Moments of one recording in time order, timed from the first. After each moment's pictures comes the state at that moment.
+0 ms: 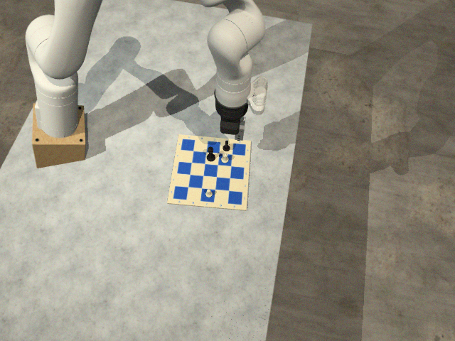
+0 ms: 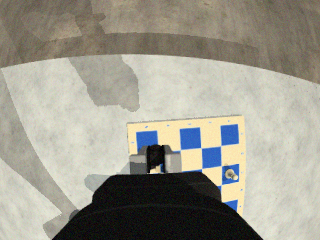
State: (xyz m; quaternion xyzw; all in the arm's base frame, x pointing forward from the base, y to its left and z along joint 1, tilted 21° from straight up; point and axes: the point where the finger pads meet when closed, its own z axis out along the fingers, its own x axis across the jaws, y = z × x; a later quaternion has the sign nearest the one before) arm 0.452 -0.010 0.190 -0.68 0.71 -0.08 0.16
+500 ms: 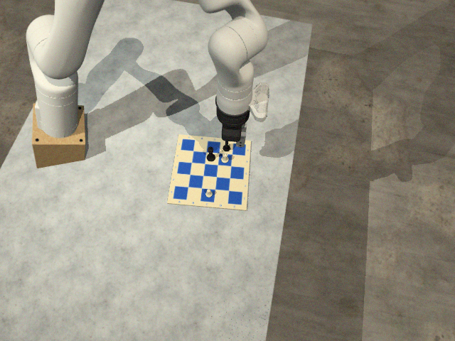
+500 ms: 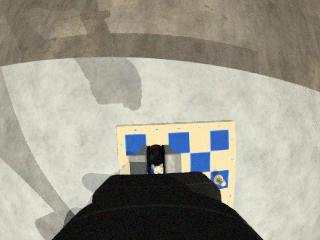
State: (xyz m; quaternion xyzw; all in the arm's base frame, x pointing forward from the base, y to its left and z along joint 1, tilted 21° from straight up) arm 0.456 -0.030 0.190 -0.69 0.70 -0.08 0.16
